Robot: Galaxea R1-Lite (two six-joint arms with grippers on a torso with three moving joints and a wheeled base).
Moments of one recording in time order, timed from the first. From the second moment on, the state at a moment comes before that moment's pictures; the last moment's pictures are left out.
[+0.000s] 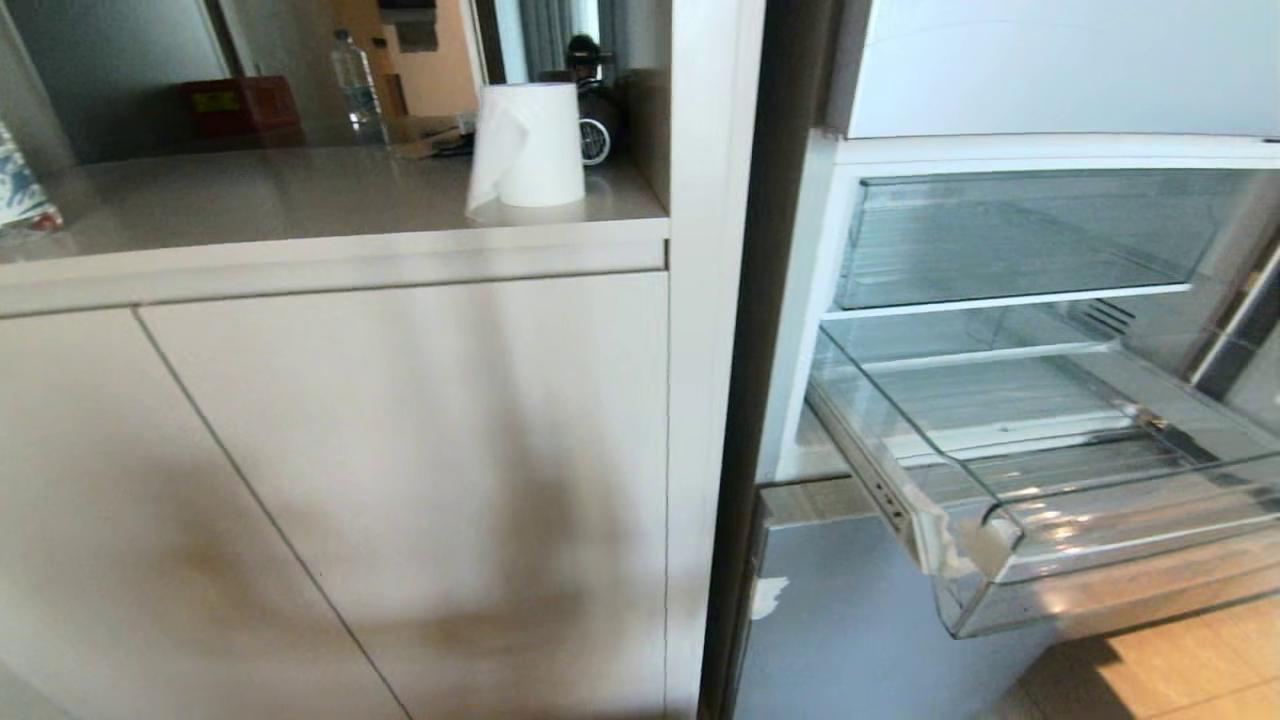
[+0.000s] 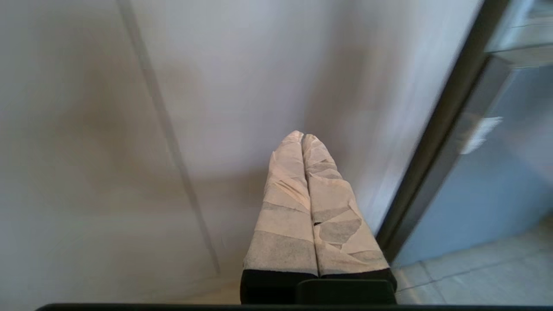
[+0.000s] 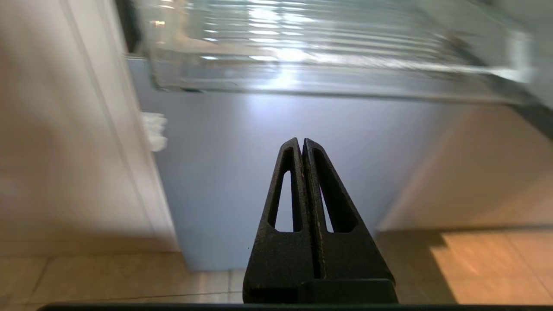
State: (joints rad) left arm -0.01 0.00 0.00 0.01 0.00 0.00; right arm 0.00 0.00 0.00 0.00 0.05 -0.10
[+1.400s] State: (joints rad) left arm 0.00 0.00 0.00 0.01 0.00 0.00; right arm 0.00 0.02 0.00 0.00 0.02 -0.05
